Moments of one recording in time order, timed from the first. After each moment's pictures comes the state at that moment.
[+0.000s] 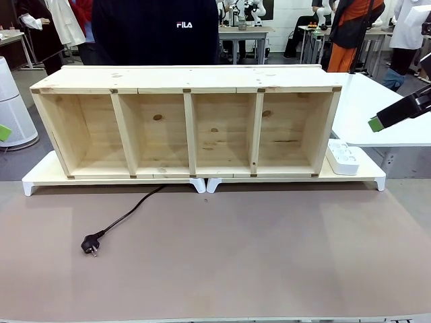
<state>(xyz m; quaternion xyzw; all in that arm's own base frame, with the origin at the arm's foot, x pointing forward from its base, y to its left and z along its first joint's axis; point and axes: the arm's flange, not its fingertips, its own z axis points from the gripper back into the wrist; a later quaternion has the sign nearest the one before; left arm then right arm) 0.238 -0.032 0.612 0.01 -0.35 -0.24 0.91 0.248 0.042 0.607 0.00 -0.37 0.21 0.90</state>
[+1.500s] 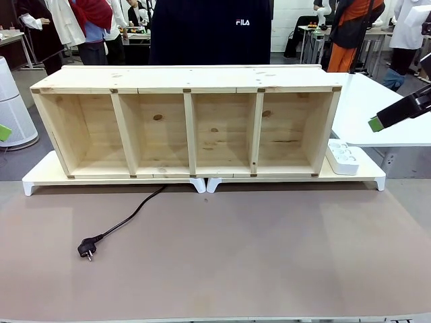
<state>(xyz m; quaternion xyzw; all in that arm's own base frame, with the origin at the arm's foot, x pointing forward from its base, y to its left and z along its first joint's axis) 0.238 -0.032 0.612 0.01 -0.35 -0.24 0.91 0.248 0.042 0.607 0.00 -0.37 0.21 0.90</state>
